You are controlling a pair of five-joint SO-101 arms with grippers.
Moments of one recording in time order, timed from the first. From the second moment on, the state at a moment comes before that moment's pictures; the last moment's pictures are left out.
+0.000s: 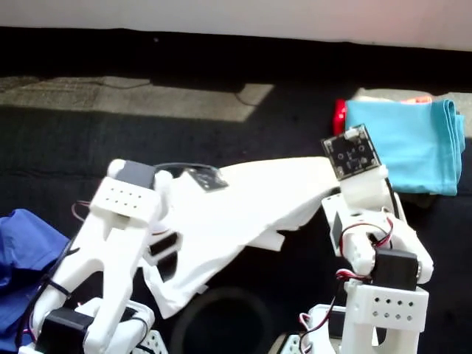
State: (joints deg) left arm 11.2 -23.7 39.3 90.8 -39.8; right arm -0.2 -62.1 45.1 65.4 30.7
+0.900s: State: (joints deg) left arm 0.9 -5.0 26.2 86.7 -37.6; right arm -0.2 -44.1 28.4 69.1 28.2
